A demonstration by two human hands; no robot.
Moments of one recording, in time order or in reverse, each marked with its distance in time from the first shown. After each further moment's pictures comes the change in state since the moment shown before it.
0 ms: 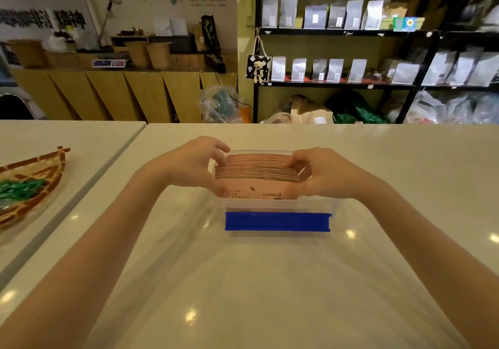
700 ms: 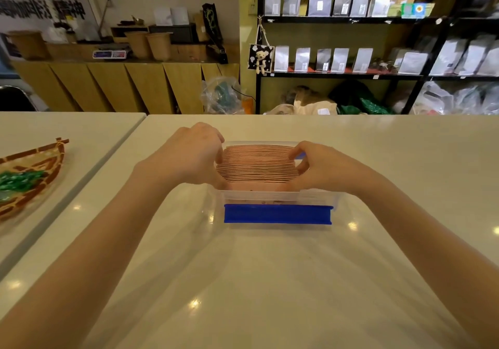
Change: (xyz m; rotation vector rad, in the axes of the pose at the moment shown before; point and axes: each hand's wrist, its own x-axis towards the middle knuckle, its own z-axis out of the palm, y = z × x) left_hand -0.004 0.019 0.003 0.386 0.124 -0.076; right_hand 0.000 -0.004 0.006 0.056 -0.053 0.182
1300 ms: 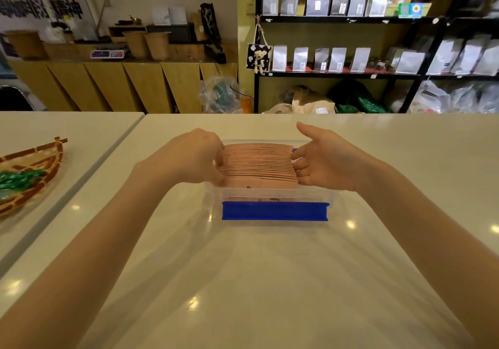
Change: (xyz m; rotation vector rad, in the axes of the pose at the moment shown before) left_hand -0.001 0.003 0.000 -0.142 -0.118 -0.015; right_hand -0.005 -0.007 -0.012 1.087 -0.238 0.303
